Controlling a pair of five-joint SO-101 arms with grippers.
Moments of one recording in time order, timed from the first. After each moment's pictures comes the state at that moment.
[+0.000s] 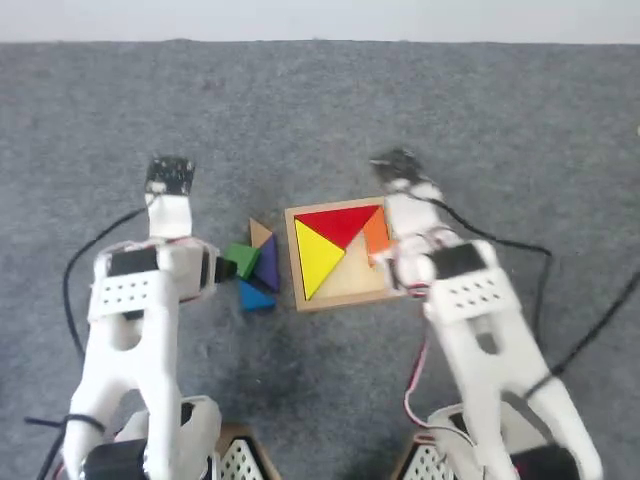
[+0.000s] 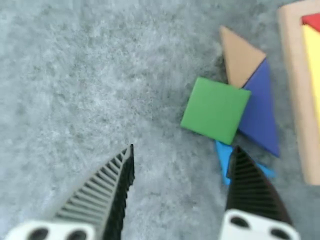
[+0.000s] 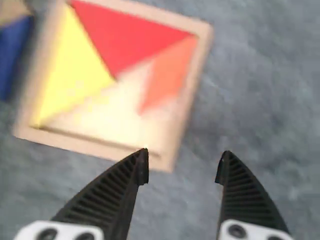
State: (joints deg) left arm -14.9 -28.0 51.2 59.7 -7.4; right arm -16.4 -30.5 48.9 55.9 8.2
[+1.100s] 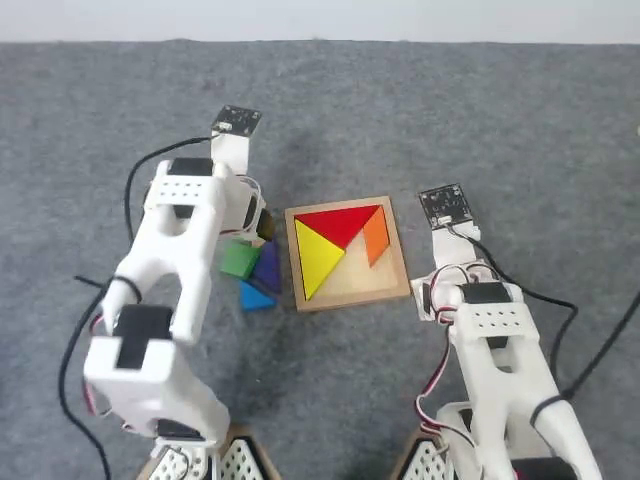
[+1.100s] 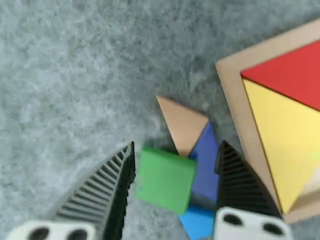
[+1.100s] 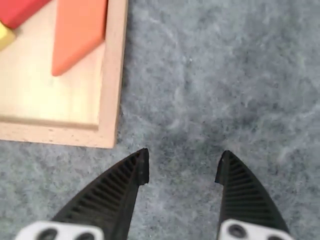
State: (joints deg) left arm -3.1 13.8 13.9 66.9 -4.7; right arm -7.3 -32.4 65.9 40.6 11.0
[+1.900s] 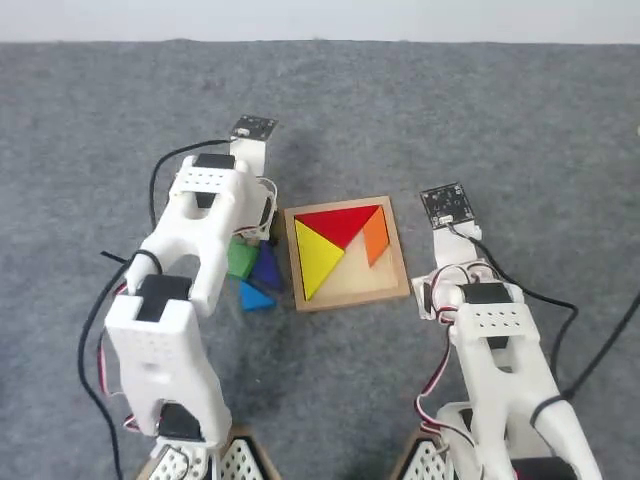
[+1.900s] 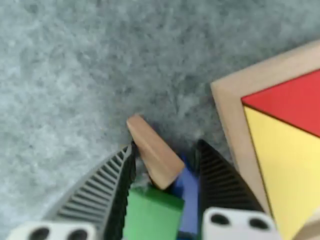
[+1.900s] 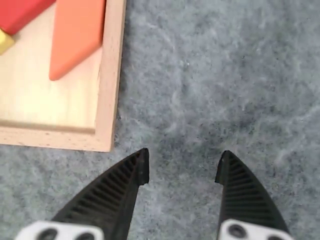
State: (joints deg) left arm -1.6 27.1 5.1 66.9 -1.9; right arm -7.2 -32.4 66.0 40.2 11.0
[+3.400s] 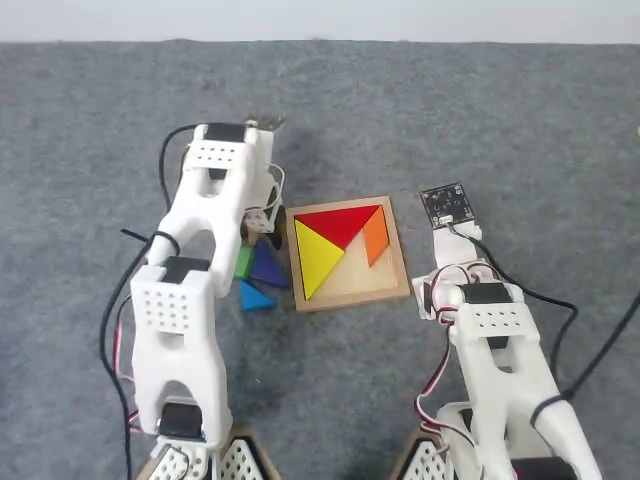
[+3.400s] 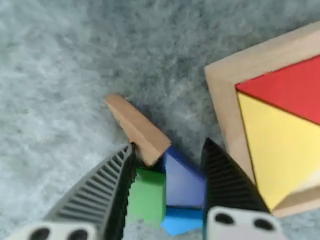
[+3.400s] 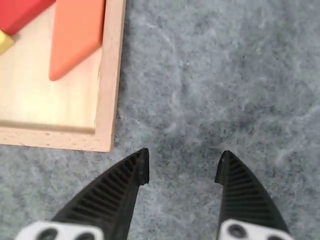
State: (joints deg) left arm -0.4 41.5 -19.9 90.3 0.0; right arm -7.3 -32.4 66.0 40.2 11.0
